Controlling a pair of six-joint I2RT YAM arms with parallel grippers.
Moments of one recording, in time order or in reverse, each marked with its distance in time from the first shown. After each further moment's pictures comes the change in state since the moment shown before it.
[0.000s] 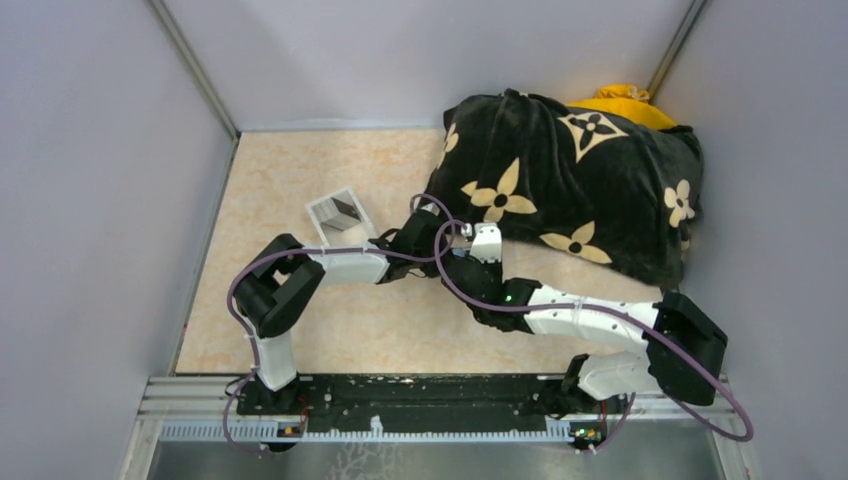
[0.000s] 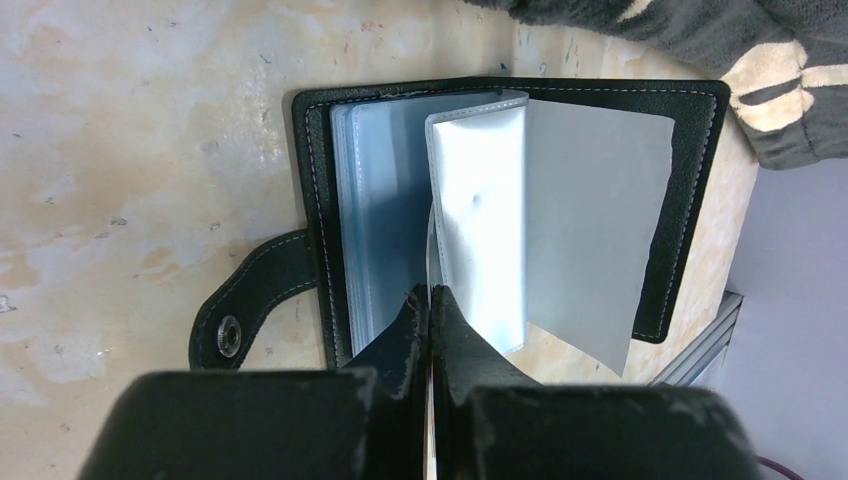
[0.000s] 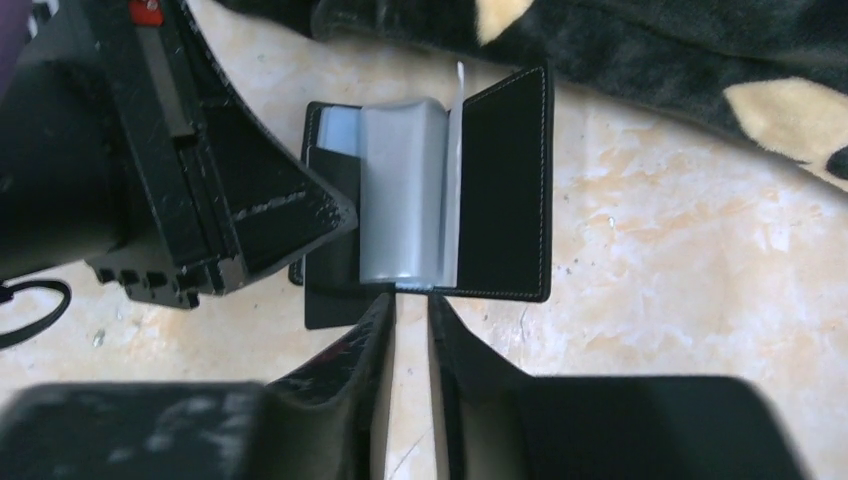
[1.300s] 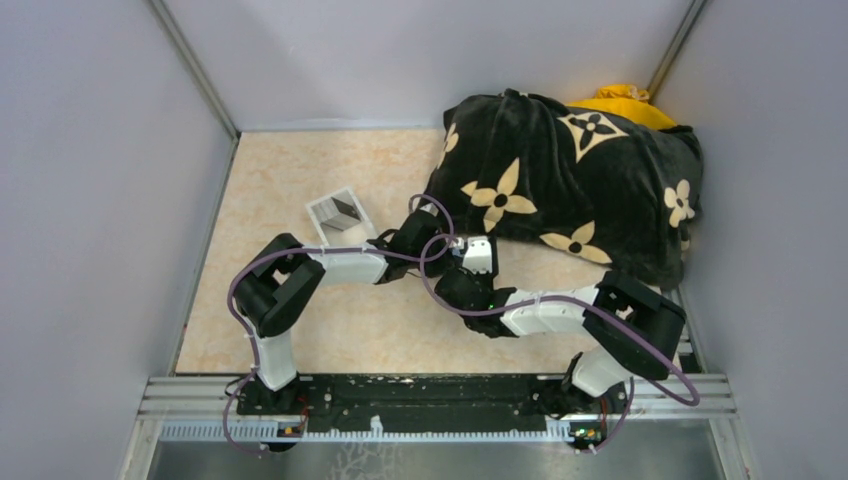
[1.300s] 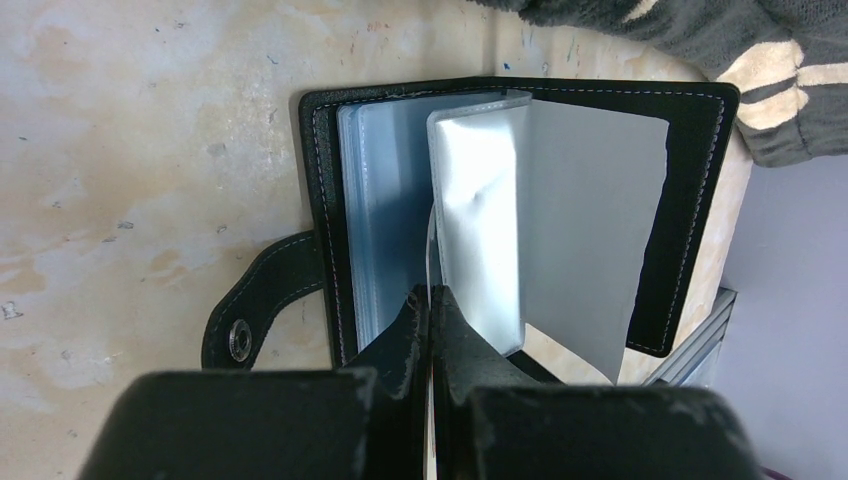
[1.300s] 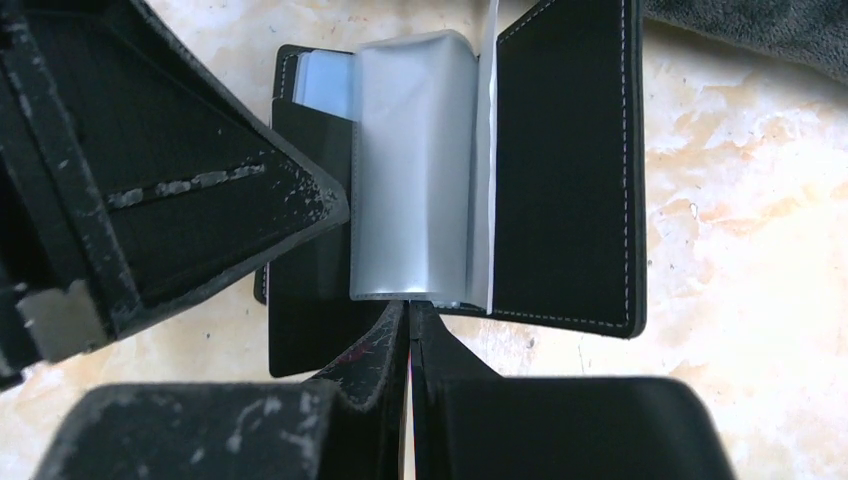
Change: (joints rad) left arm 0.010 0.002 -0.018 0.026 0.024 -0.001; right arm -0.006 0.218 -0.118 0.301 0.004 0.019
